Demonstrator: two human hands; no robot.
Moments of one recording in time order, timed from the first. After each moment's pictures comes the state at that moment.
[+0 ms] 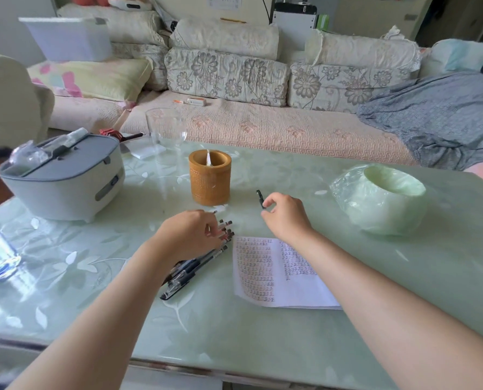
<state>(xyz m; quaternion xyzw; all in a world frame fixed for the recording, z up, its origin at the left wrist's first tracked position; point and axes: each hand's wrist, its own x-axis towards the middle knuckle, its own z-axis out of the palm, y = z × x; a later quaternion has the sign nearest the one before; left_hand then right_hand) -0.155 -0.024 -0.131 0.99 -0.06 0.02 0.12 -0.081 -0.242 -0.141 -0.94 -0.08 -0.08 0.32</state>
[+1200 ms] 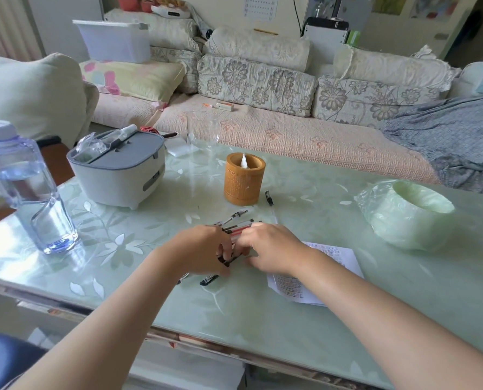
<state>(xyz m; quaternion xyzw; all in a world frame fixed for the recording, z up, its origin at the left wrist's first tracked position) -0.213 0.011 -0.126 0.98 -0.10 -0.05 0.15 -0.157 -0.174 -0.126 -0.89 -0.45 0.00 0.04</state>
